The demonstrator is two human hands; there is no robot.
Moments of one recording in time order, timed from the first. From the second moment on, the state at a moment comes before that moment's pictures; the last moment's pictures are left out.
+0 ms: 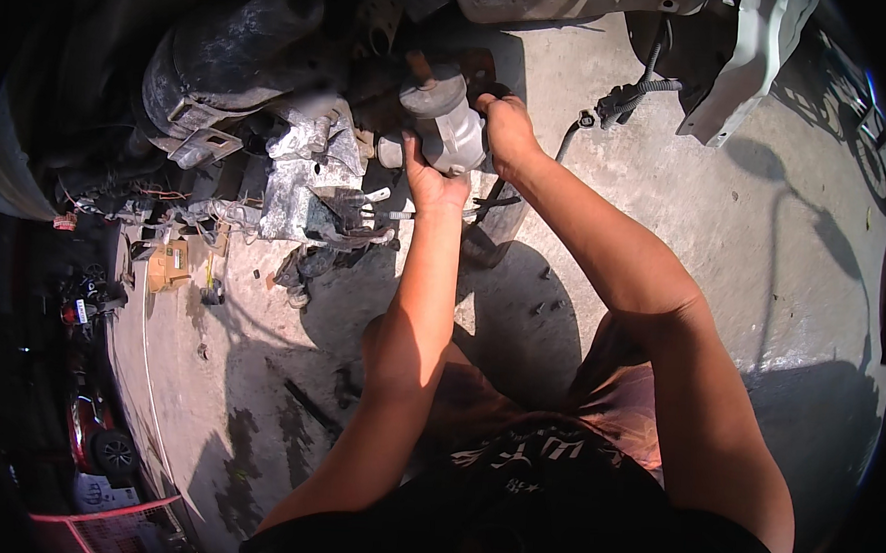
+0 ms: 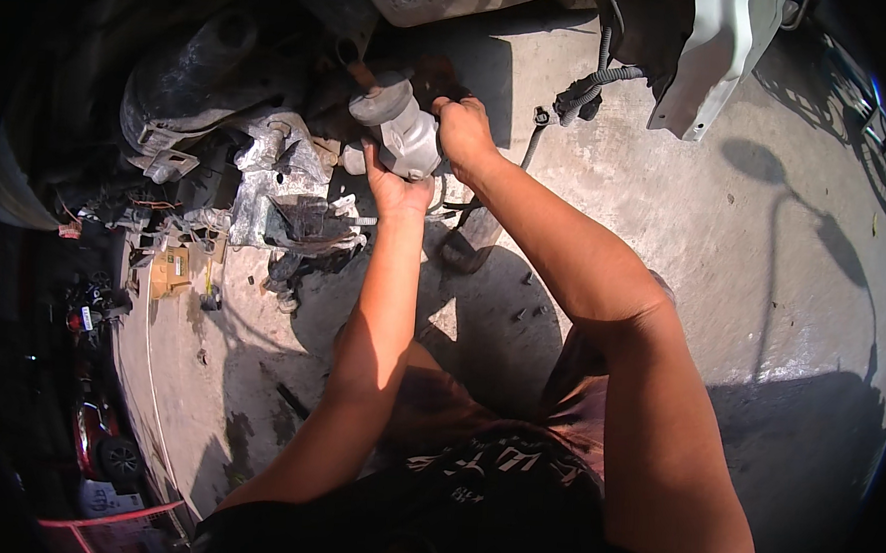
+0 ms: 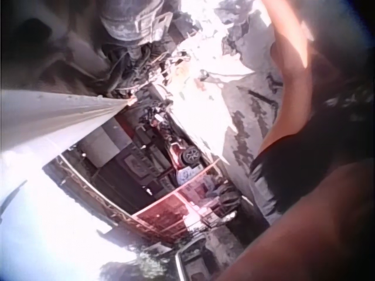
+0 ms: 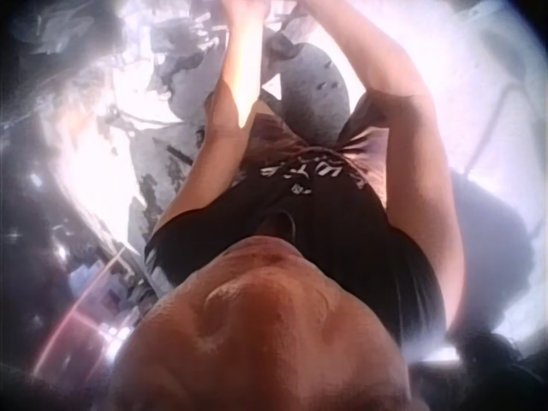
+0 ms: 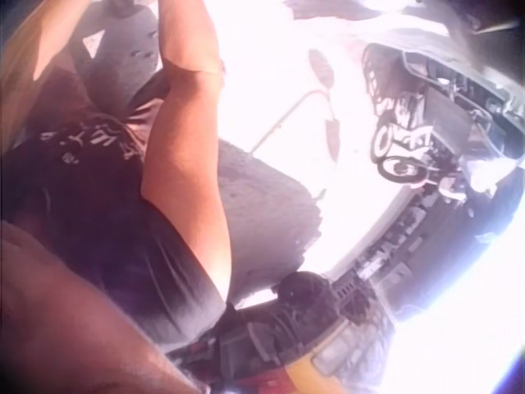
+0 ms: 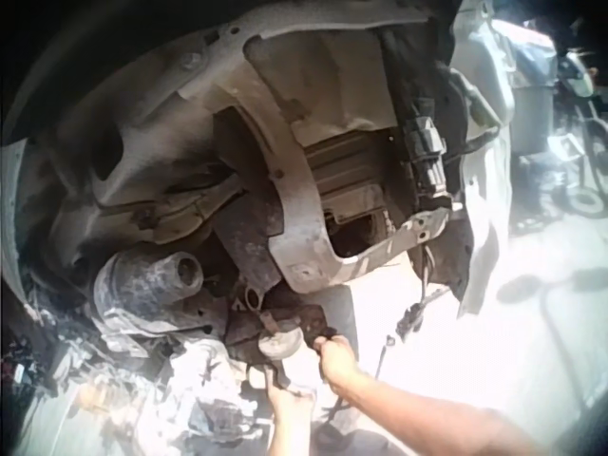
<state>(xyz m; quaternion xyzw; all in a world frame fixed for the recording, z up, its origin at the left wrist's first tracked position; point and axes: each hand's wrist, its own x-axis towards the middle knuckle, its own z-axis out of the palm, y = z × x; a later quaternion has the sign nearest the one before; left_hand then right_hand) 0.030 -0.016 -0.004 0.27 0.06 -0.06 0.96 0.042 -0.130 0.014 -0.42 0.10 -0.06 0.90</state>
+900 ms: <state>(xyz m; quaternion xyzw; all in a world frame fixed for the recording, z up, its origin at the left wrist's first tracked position) 0.031 -0.017 -0.003 0.27 0.04 -0.07 0.96 0.044 -0.130 0.012 -0.44 0.12 -0.06 0.89</state>
